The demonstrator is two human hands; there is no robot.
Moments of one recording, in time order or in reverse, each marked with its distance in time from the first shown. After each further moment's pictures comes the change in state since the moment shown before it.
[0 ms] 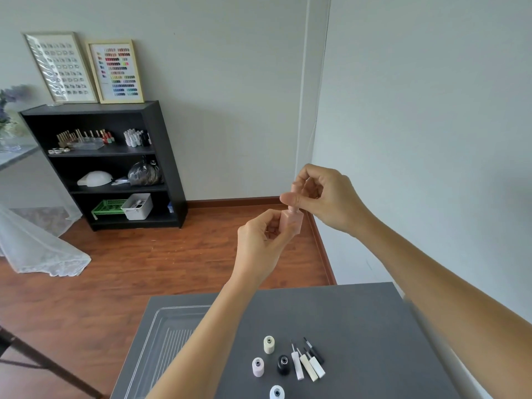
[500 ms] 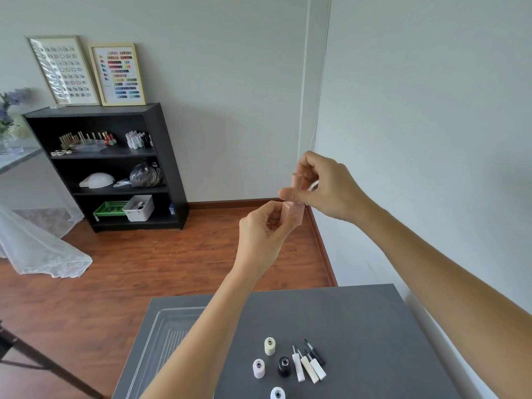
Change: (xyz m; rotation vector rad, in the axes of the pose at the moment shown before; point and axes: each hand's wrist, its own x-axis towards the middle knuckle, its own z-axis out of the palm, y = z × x) left_hand 0.012 0.011 0.000 0.052 0.015 0.049; right_hand 0.016 -0.005 -0.010 -0.067 -0.022 -0.011
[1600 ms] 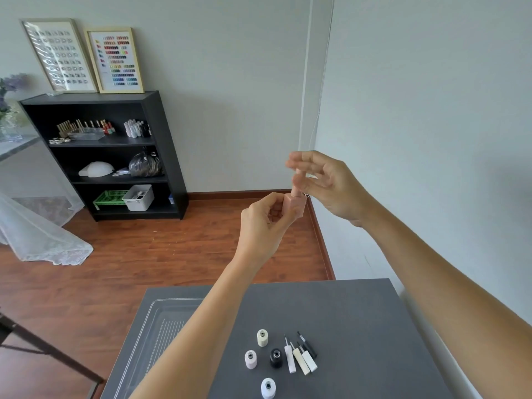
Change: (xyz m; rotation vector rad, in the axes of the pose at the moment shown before) left_hand 0.009 0.000 0.018 -0.010 -0.022 -0.015; right_hand -0.005 0.031 -0.005 0.361 -0.132 -0.020
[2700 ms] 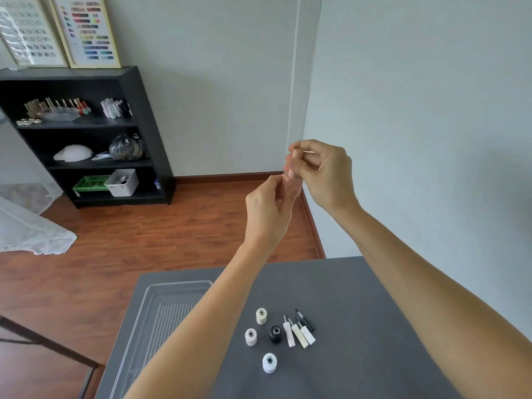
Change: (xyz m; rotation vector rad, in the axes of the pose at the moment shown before) left_hand 0.002 -0.023 0.016 0.085 0.142 0.147; right_hand 0.000 0.005 0.045 -0.113 0.464 0.013
